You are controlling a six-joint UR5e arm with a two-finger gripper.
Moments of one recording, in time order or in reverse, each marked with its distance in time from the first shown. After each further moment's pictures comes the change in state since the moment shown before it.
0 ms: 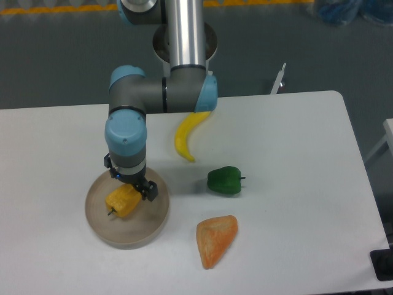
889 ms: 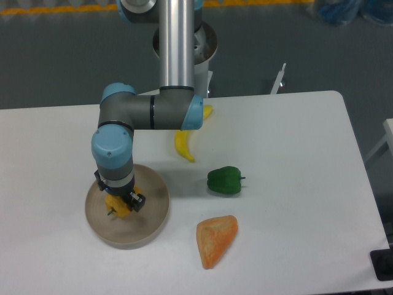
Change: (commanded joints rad) arm -0.029 -0.003 0.012 0.075 0.023 -0.031
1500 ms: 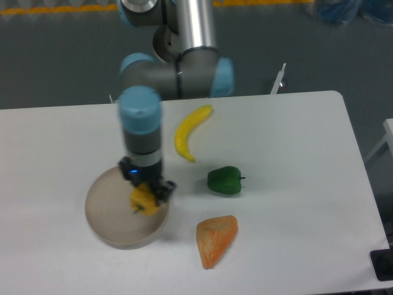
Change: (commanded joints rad) arm 0.284 0.129 0.083 -0.038 0.015 0.152
